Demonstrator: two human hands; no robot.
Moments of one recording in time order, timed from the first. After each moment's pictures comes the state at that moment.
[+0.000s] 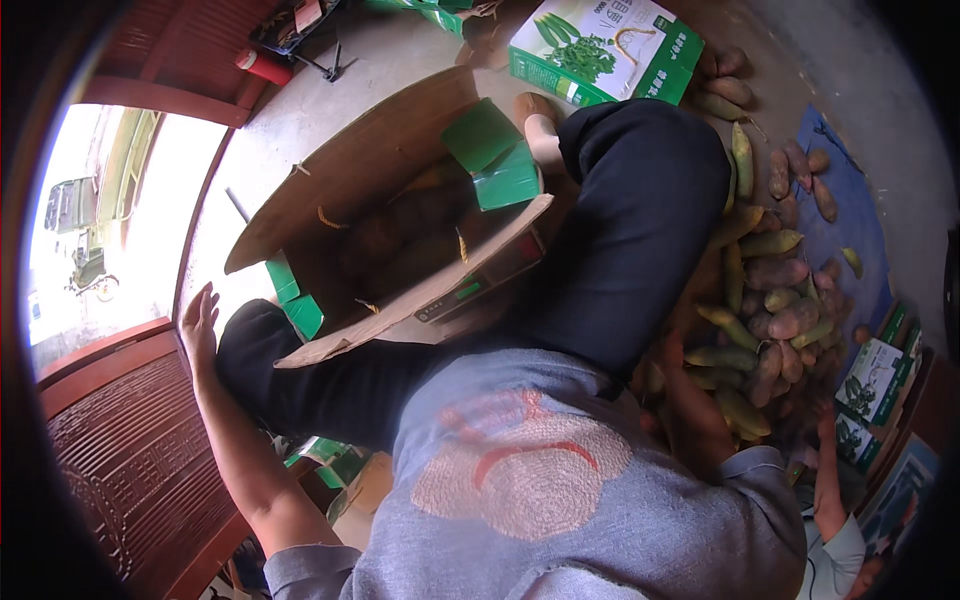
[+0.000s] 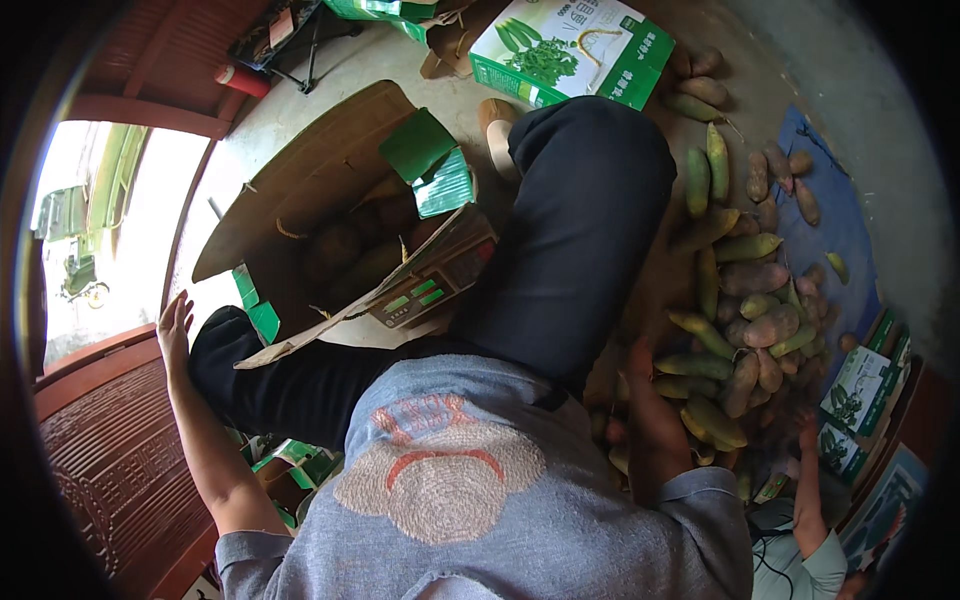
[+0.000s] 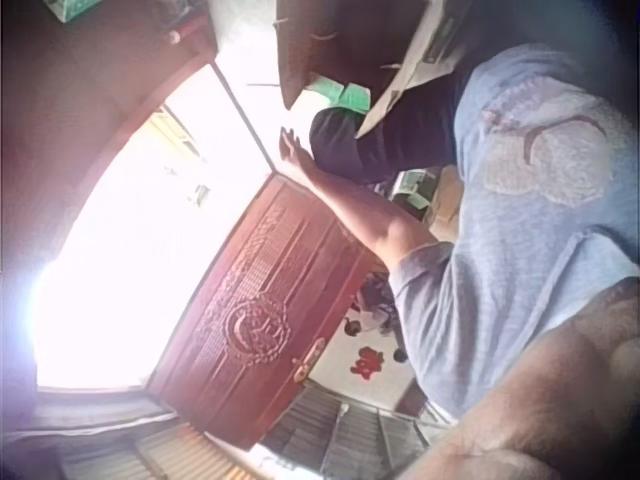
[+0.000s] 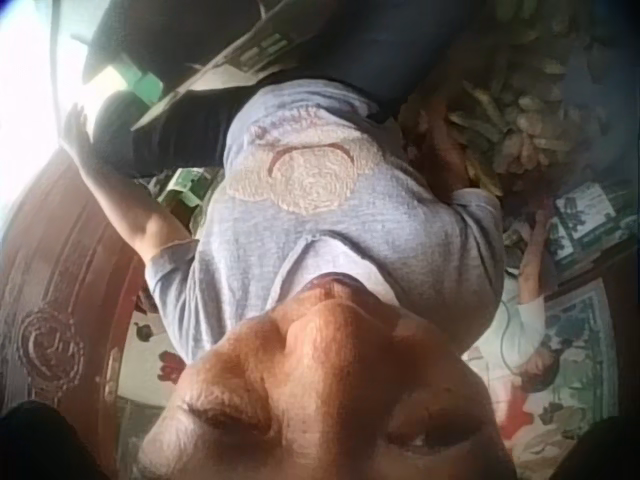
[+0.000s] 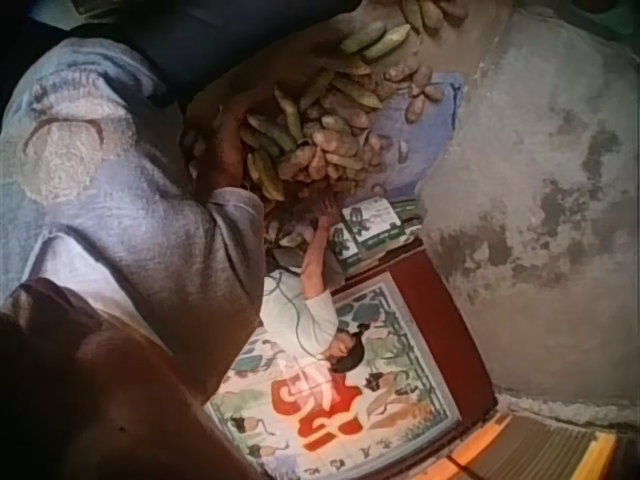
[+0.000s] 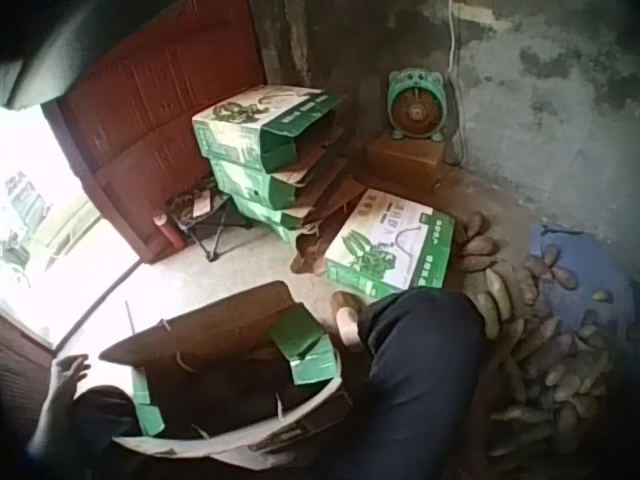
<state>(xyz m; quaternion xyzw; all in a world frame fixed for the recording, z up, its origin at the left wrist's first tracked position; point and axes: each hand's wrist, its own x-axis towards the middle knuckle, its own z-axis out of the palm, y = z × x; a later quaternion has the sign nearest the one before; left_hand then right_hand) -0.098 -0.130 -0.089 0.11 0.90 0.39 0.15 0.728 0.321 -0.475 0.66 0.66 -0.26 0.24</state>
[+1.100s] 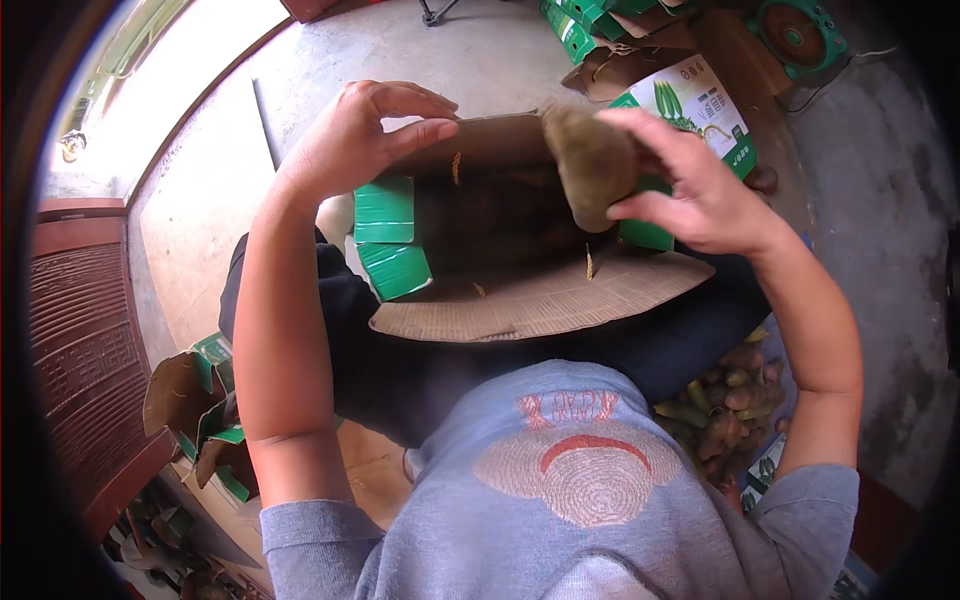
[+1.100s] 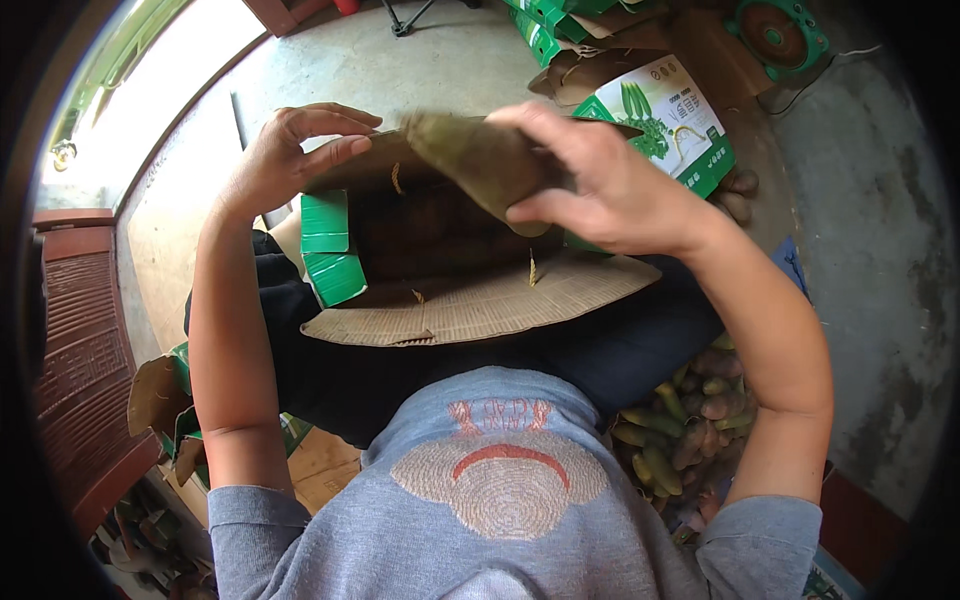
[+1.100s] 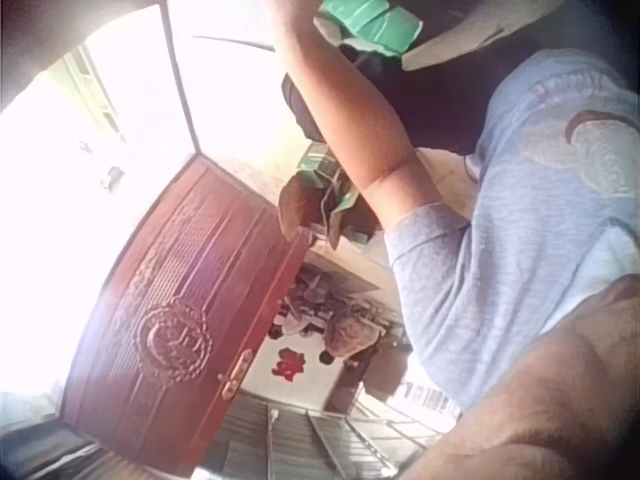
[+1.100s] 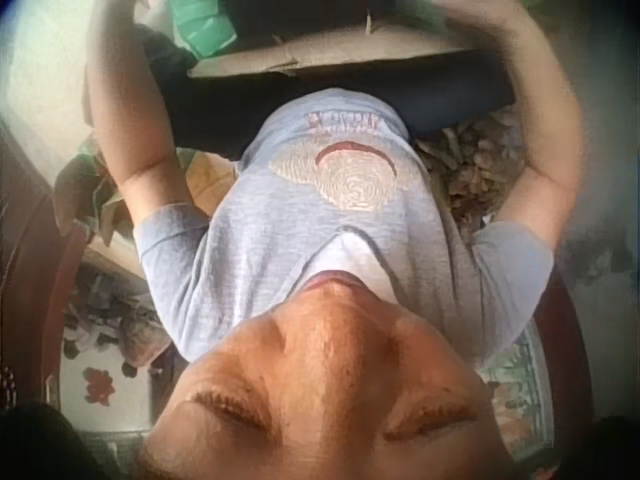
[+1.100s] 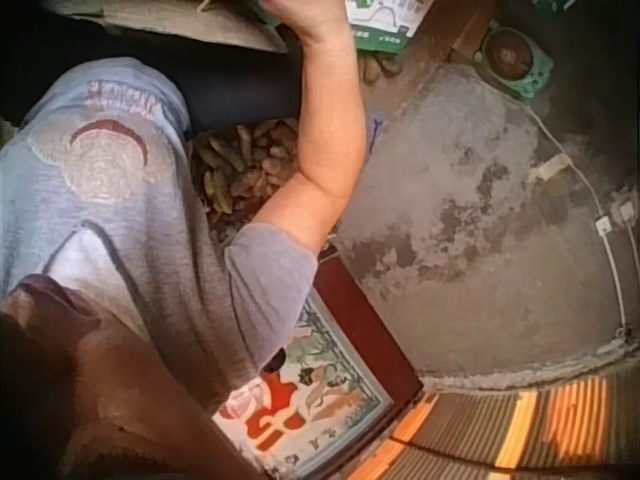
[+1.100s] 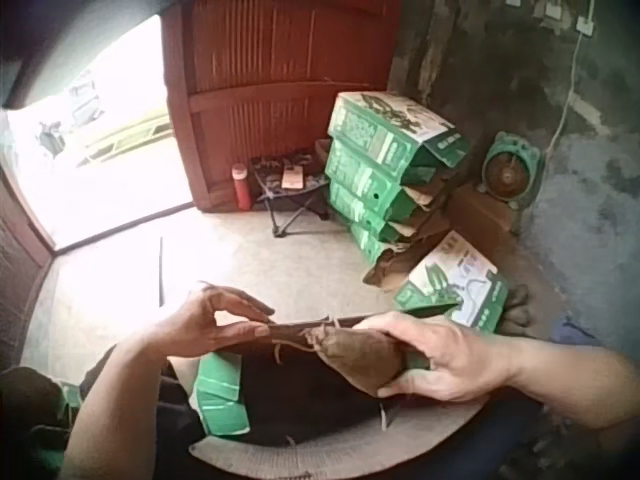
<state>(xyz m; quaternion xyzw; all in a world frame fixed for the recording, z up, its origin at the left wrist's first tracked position) -0.058 0.066 -0.045 0.50 0.78 0.34 0.15 0.149 0.328 0.012 -0.12 0.89 -0.45 0.04</state>
